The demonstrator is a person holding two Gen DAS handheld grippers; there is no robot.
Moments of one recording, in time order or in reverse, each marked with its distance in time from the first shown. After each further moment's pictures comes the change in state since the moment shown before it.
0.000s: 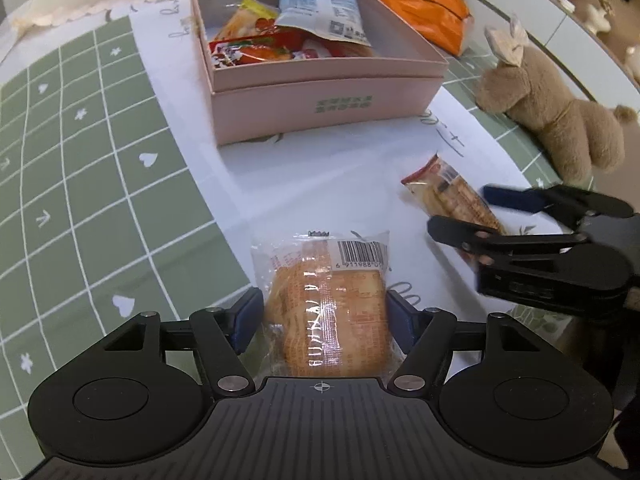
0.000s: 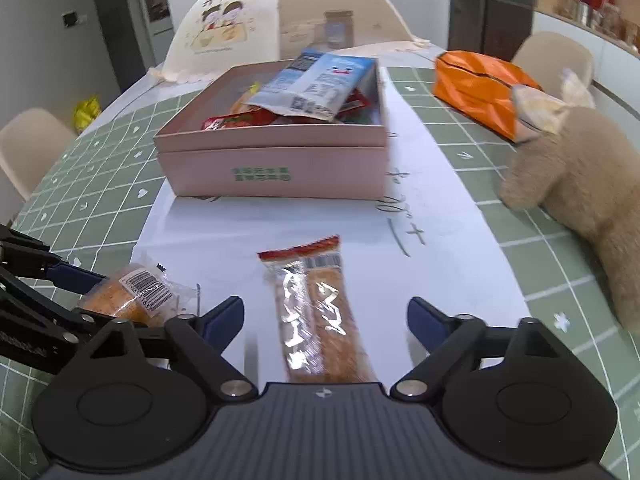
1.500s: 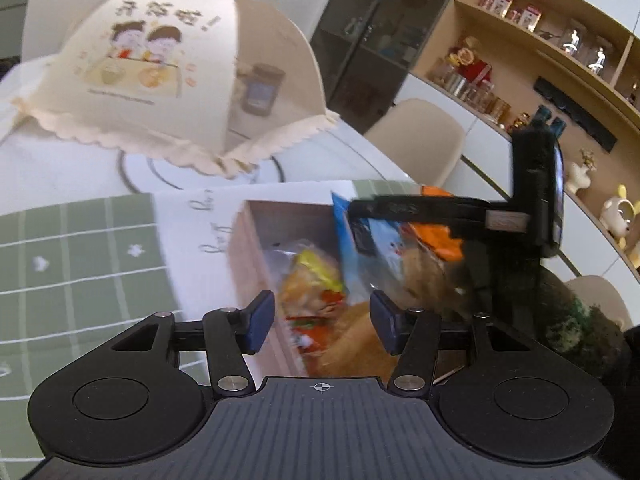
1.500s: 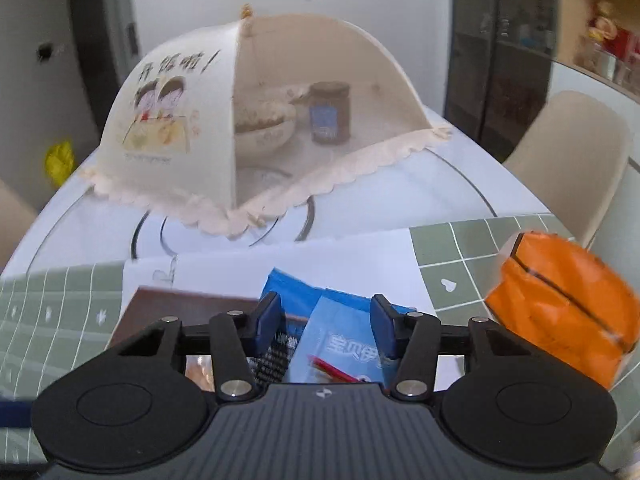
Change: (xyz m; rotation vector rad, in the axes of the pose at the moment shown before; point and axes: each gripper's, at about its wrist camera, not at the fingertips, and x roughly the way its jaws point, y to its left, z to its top) left arm -0.020 0.102 0.118 -0.119 -0.434 -0.141; right arm 0.150 -0.014 0.235 0.078 -0.143 -0.022
